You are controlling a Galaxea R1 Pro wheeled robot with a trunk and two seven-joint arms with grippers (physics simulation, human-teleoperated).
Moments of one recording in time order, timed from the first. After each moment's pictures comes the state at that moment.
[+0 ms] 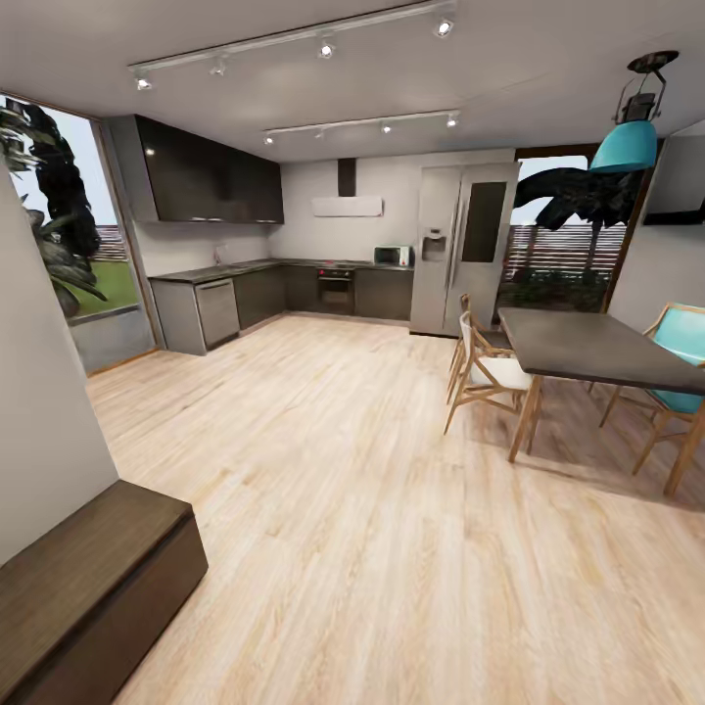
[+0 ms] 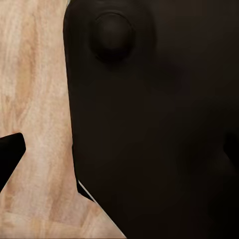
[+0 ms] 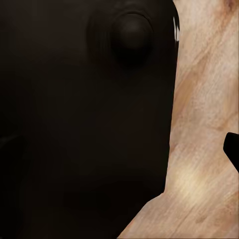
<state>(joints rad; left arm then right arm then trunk) 0.00 0.00 0.00 0.00 0.00 0.00 0.00 0.00 0.00 0.00 0.00 0.00 0.00 0.00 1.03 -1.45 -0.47</state>
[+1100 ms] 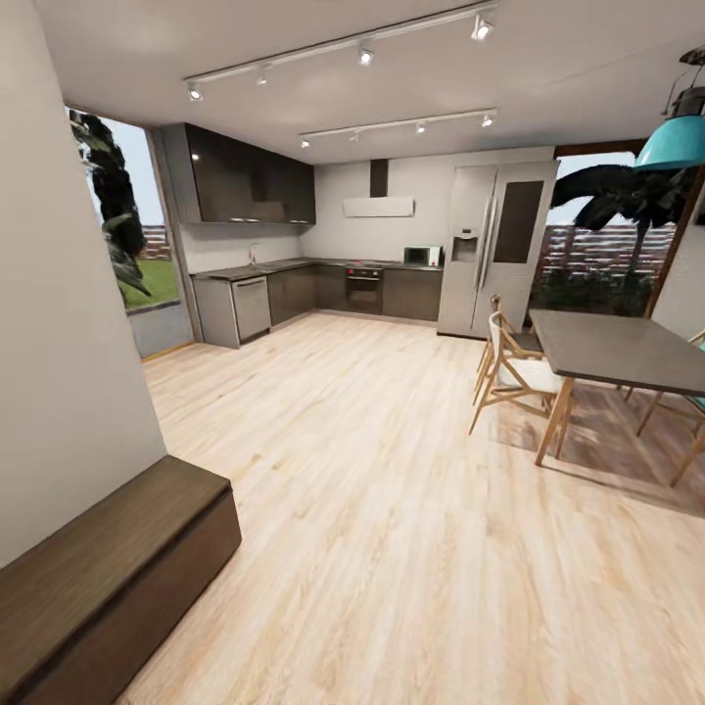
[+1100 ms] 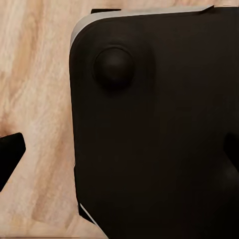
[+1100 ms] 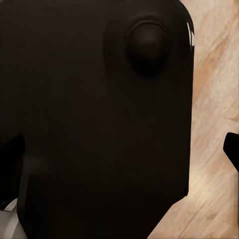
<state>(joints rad) 0.00 0.00 0.00 -0.02 0.00 -0.05 -0.01 -0.01 0.03 0.00 0.00 -0.08 0.00 -0.01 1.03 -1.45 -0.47</state>
